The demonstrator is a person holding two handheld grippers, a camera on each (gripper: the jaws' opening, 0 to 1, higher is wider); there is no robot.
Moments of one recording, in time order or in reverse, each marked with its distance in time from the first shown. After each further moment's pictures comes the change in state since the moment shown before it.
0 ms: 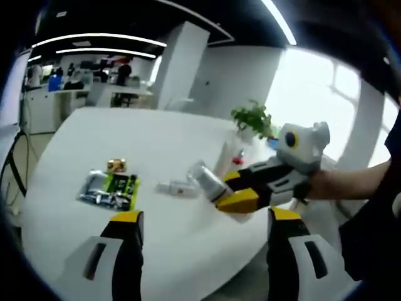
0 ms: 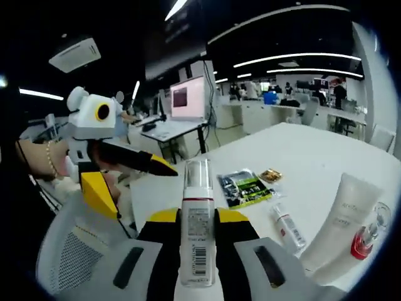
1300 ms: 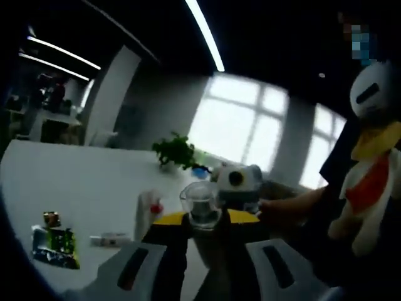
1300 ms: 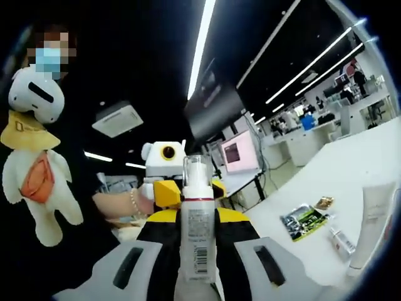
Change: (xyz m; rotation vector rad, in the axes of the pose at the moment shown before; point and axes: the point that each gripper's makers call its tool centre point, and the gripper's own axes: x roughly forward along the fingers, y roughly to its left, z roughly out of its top) left arm -0.023 -0.103 0.075 0.107 -0.169 -0.484; right arm -0.061 0.072 0.075 0.177 -0.356 0.342
